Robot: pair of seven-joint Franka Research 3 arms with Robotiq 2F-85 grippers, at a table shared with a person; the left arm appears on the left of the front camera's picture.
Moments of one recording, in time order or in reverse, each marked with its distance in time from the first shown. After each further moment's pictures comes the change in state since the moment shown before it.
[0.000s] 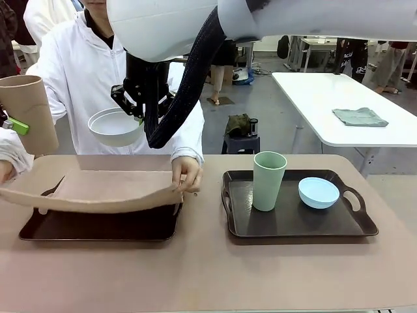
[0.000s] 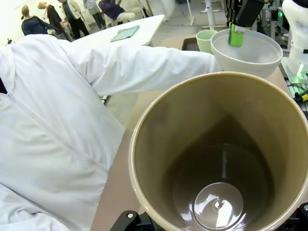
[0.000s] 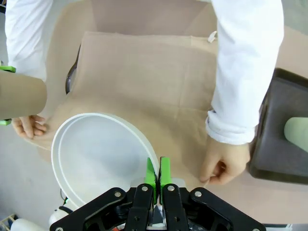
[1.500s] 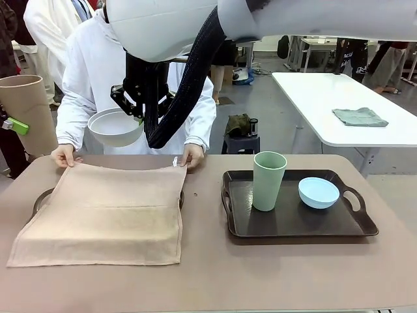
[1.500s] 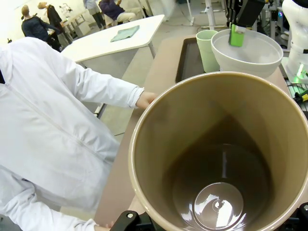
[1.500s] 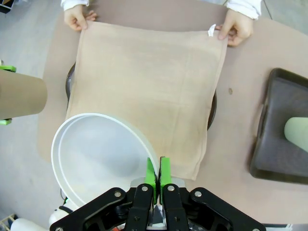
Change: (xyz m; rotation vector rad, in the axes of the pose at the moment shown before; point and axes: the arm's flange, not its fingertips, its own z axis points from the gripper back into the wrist) left arm 0.000 0.000 0.000 0.000 0.000 0.000; right arm 0.000 0.000 0.000 0.000 0.000 0.001
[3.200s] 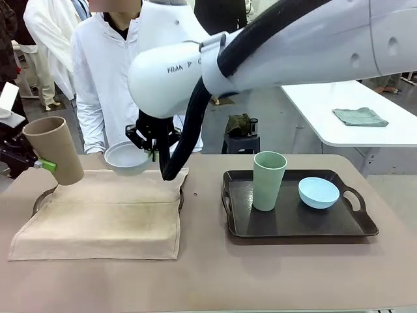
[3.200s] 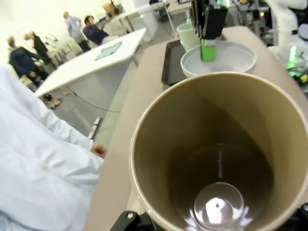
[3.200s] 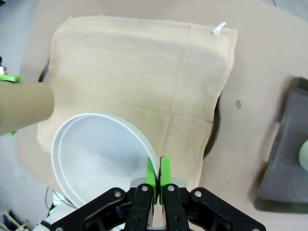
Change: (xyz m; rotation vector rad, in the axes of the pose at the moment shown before) left arm -0.090 0.033 -0.085 -0.079 -0.088 -0.148; right arm 0.017 -0.029 -0.112 0.004 0.045 0.023
